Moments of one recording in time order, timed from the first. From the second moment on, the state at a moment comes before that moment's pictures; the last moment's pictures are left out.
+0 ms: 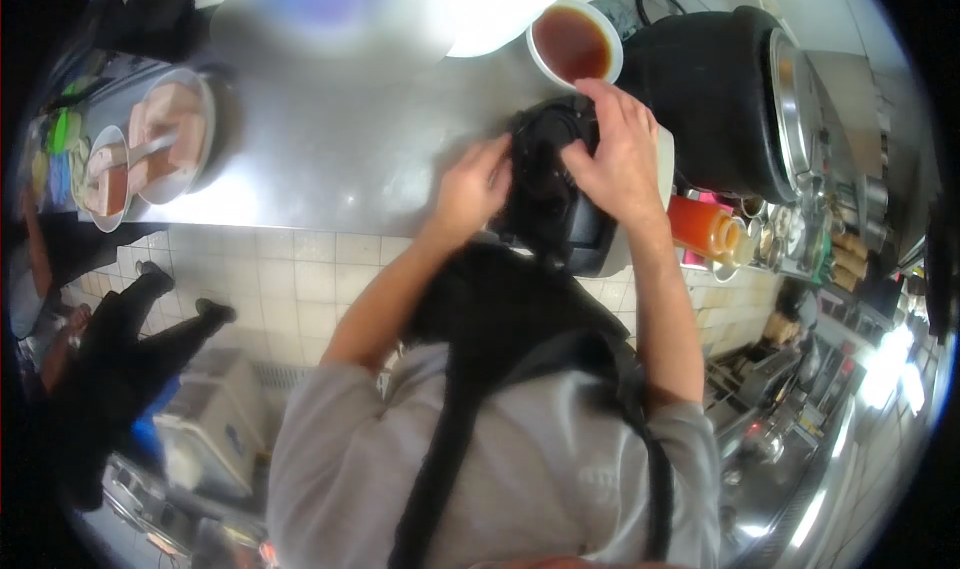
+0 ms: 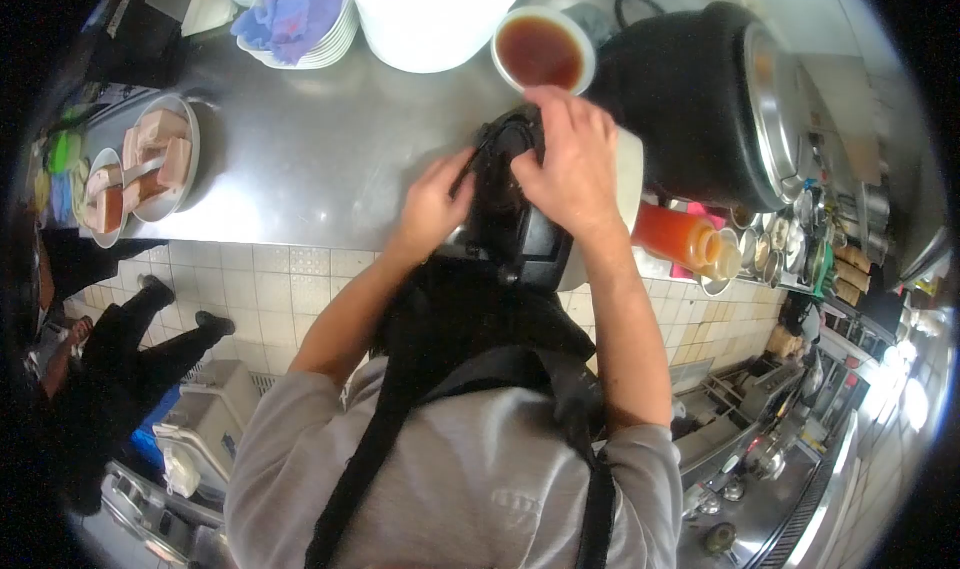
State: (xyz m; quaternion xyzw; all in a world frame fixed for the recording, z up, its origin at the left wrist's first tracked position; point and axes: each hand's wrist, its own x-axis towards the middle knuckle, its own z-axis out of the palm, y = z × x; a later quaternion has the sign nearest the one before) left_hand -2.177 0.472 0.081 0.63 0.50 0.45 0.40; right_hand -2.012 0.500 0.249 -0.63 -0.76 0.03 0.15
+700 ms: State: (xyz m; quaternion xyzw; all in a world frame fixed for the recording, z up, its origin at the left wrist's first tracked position) left_hand -2.174 0.458 0.098 0.71 0.53 0.15 0.44; right_hand -2.007 0.498 0.246 -0.63 -0.76 0.02 0.15
